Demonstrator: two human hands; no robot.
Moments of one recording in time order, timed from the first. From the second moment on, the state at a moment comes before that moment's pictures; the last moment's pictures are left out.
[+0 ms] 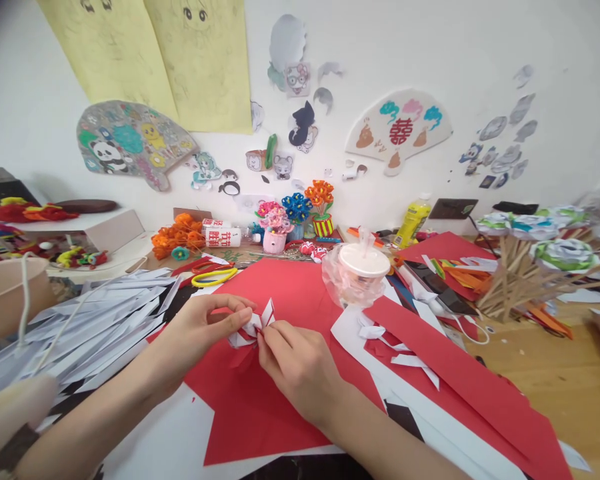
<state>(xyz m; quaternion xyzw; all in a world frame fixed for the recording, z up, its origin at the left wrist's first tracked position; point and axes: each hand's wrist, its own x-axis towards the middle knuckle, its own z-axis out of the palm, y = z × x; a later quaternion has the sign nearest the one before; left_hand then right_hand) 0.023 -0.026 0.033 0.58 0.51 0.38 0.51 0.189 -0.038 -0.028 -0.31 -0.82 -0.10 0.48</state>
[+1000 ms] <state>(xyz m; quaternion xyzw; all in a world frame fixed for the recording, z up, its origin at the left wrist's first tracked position) 0.029 -0.037 0.017 0.85 0.34 0.41 0.02 0.187 -0.024 -0.015 -0.14 -0.39 0.79 0.46</state>
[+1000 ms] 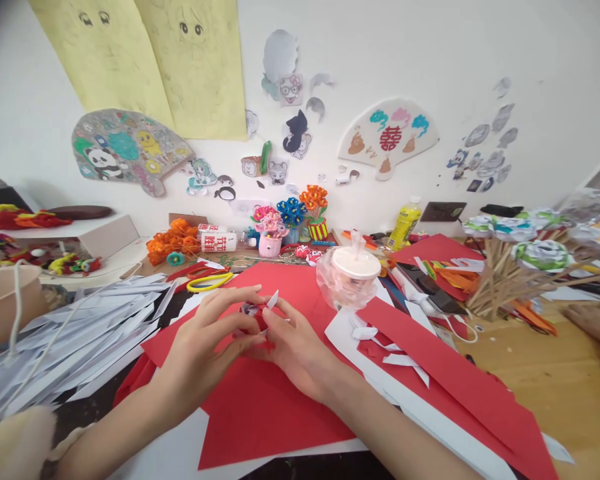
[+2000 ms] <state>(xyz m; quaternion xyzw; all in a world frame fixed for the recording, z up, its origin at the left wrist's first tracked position) 0.019 -0.011 0.018 0.82 0.40 0.40 0.05 0.194 -0.001 -0.013 -0.18 -0.36 0.79 0.47</state>
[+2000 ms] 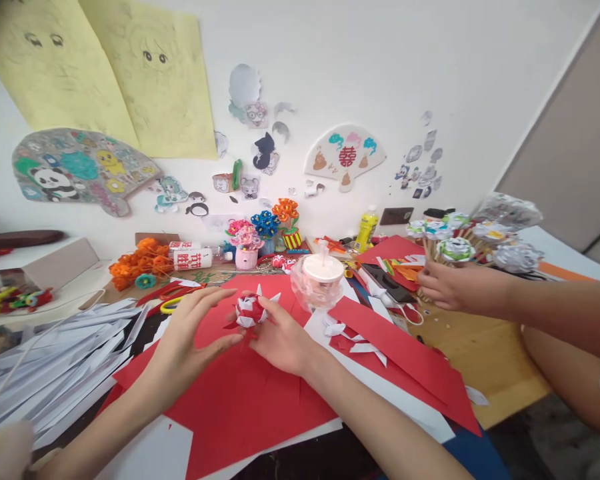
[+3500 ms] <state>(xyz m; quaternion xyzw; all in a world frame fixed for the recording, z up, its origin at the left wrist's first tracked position) 0.010 -0.013 -0.005 0.80 0.49 0.35 -0.02 0.186 -0.006 -0.018 -0.43 -0.73 0.21 0.49</state>
